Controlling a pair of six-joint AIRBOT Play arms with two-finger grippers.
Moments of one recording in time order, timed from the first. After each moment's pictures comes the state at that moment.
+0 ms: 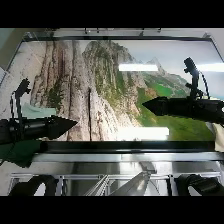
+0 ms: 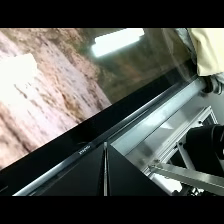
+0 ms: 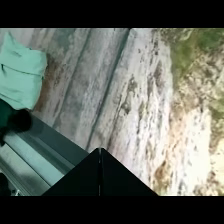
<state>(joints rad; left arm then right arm) 0.01 -0.59 0.66 -2.51 1.28 2.01 0.21 -0.81 0.80 -0.69 0.95 1.22</state>
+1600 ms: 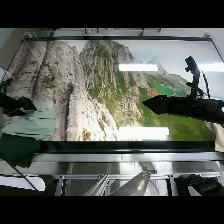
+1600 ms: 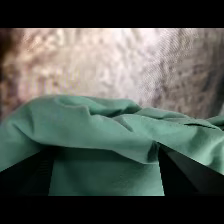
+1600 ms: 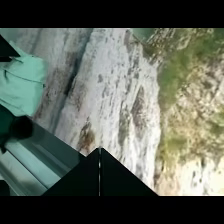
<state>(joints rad) 0.51 -1.69 1.38 -1.83 1.39 1.95 0.21 -0.82 0.80 -0.67 0.92 1.22</state>
